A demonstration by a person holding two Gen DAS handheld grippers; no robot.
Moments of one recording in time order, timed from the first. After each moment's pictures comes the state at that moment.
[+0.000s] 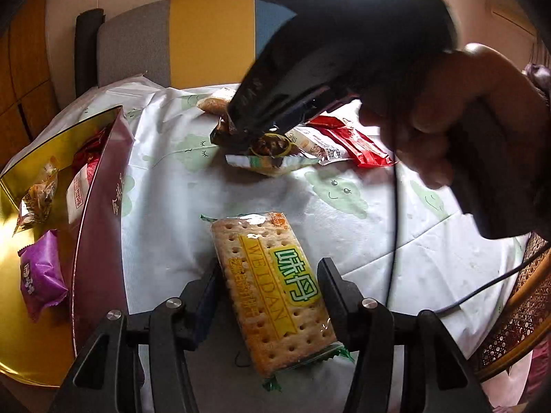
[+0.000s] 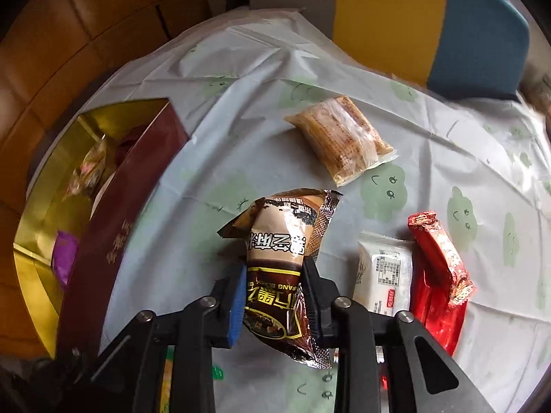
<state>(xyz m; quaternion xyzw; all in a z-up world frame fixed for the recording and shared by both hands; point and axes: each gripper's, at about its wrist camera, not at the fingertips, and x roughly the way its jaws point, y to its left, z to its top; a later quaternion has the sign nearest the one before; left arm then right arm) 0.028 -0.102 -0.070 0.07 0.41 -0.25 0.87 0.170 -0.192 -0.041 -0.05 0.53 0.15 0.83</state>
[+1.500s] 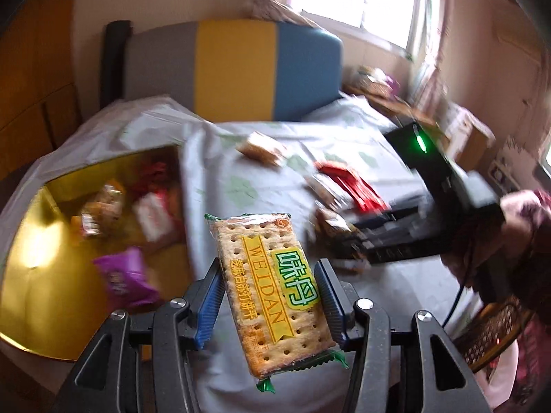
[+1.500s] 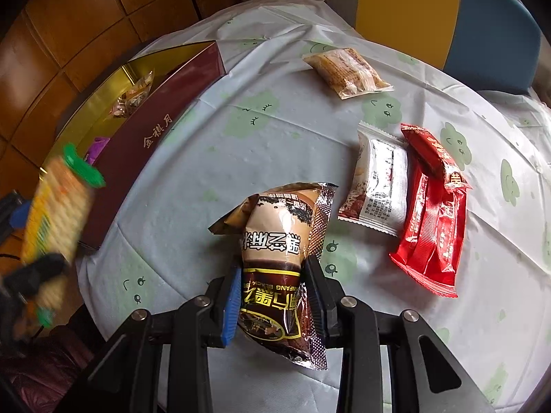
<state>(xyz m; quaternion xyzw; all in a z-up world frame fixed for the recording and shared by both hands) 0.011 -0.037 0.003 0.02 0.37 -0.22 0.90 0.091 -0.224 -0.054 -0.04 0.54 0.19 0.82</state>
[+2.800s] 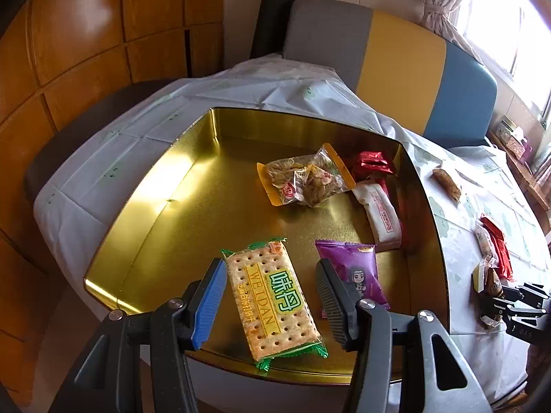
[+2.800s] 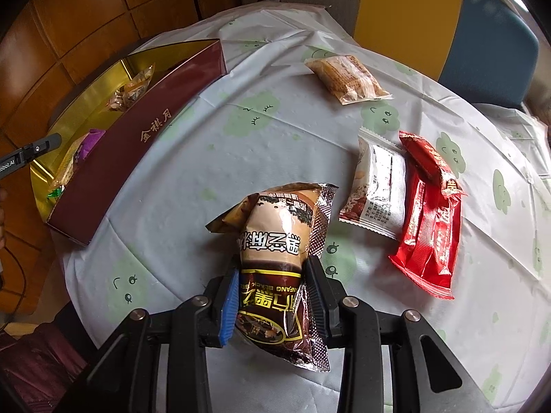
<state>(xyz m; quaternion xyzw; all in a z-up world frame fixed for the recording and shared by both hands) 0.055 0.091 -0.025 -0.07 0.43 0.05 0.90 0.087 -0.217 -0.056 -0.07 0.52 0.17 0.83</state>
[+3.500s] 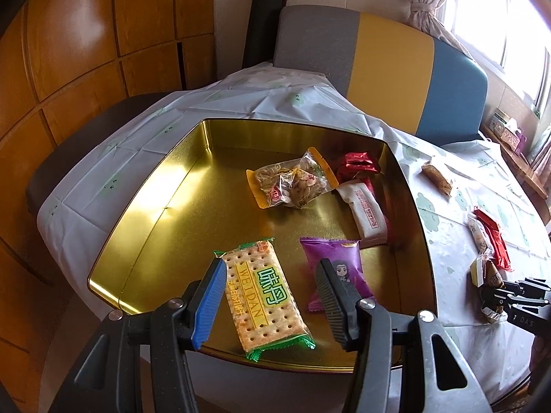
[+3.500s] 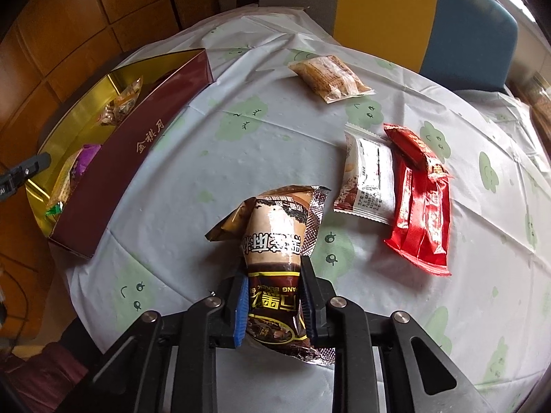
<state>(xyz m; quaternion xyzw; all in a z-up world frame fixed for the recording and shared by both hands) 0.046 0.077 -0.018 -0.05 0.42 0.04 0.90 0.076 -0.220 -0.049 -0.03 0.52 0.13 0.84</state>
